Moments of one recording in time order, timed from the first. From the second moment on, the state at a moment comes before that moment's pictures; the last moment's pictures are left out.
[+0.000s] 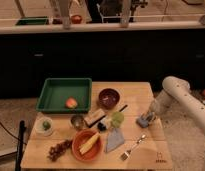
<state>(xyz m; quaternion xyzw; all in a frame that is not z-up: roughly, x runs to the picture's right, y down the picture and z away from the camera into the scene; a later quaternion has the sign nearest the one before) 0.288 0.189 0.836 -0.35 -0.31 -0.24 0.85</state>
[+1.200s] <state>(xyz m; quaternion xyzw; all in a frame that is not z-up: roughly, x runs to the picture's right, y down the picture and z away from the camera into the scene) 0.222 0.195 0.833 -0.33 -0.39 -0.29 0.81</state>
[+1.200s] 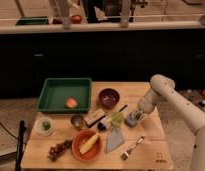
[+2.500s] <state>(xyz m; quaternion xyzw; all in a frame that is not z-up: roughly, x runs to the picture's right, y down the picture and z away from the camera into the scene) 0.281 0.189 0.848 -0.32 -0.34 -0.26 0.85</state>
